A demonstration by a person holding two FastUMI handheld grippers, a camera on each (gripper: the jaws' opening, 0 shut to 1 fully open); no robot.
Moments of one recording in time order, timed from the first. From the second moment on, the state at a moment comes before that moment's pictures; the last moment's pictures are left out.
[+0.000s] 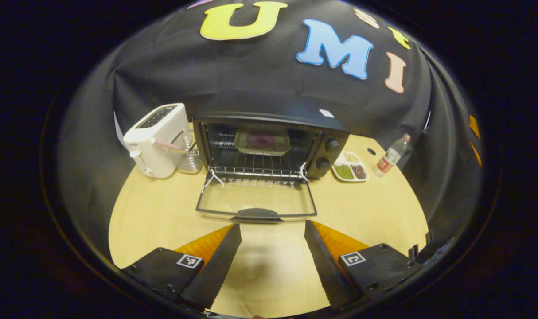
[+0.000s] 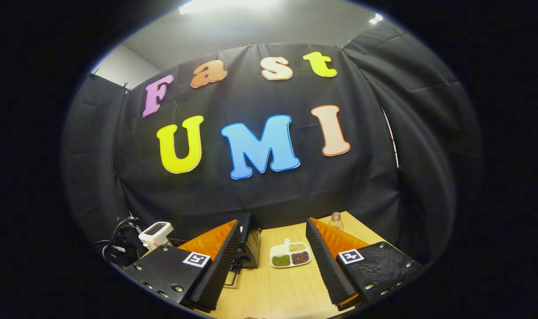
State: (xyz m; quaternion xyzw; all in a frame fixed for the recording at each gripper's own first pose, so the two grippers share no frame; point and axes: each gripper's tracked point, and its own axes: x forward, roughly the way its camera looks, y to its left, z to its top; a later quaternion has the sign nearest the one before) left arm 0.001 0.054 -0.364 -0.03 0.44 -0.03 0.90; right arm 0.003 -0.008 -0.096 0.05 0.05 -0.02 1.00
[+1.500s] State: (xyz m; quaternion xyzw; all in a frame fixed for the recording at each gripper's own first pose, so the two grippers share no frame) left arm 0.039 0.080 -0.509 0.02 0.60 -0.03 0.80; right arm 0.024 -0.032 -0.132 0.04 0.11 -0.08 0.99
